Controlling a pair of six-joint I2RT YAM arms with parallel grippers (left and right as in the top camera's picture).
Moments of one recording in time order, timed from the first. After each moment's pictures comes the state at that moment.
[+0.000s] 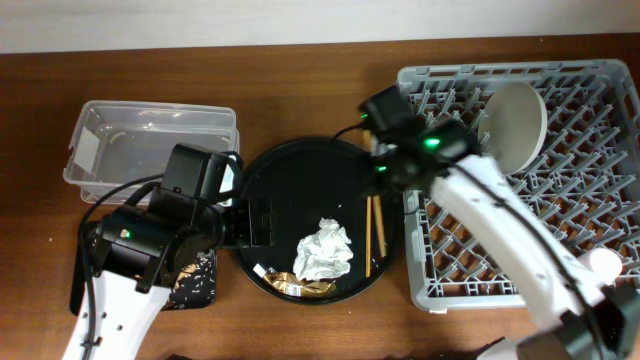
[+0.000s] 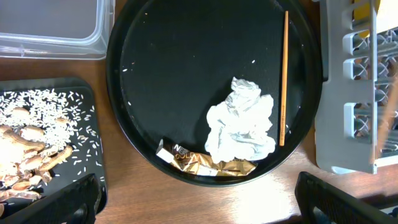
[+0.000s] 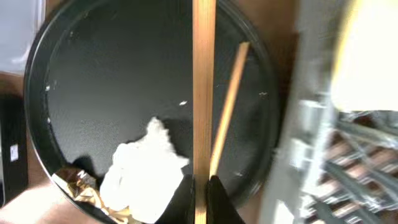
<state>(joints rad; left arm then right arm) -0.36 1.19 1.32 -1.24 0.09 -0.37 0.45 1.61 1.53 -1.13 -0.03 0.38</state>
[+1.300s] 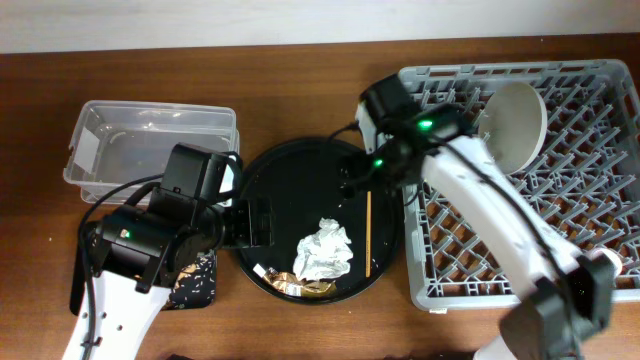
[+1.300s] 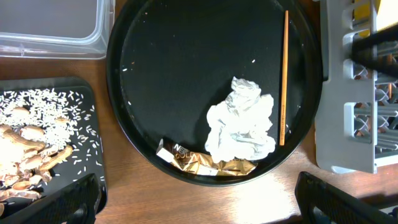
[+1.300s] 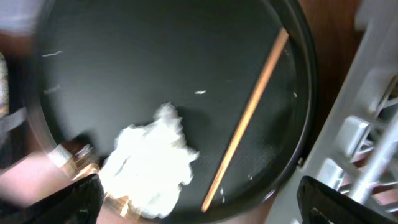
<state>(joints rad) -0.36 1.19 1.32 -1.24 0.09 -0.37 0.45 1.76 1.56 -1.13 -0.15 0.27</state>
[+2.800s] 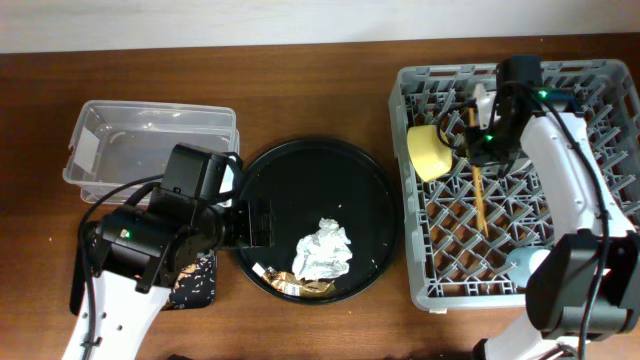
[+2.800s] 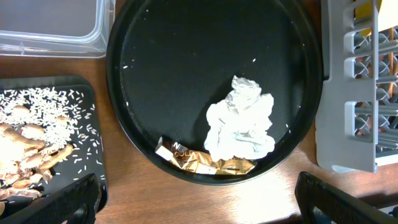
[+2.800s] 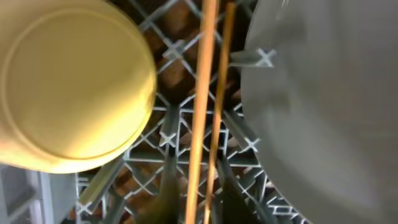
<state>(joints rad) -0.36 1.19 1.32 -1.24 0.09 -0.37 -0.08 1.80 1.54 -1.07 0.02 -0.17</state>
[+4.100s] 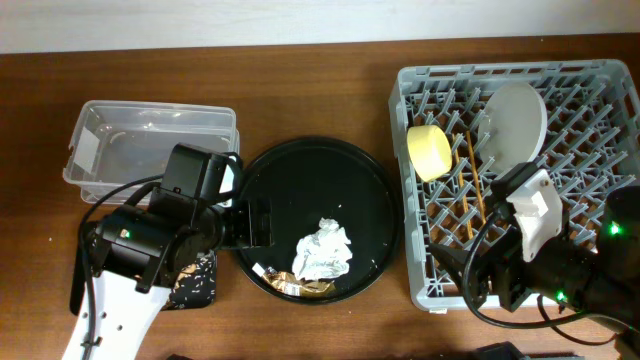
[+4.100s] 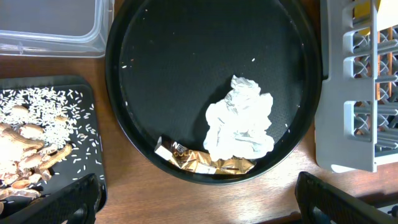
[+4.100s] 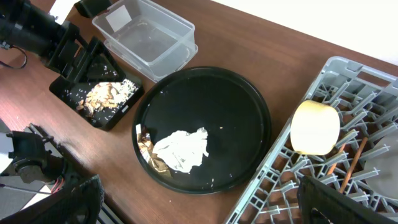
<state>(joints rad) -0.36 1.19 1.32 -1.24 0.10 -0.37 0.21 0.95 1.67 -1.41 -0.43 -0.18</state>
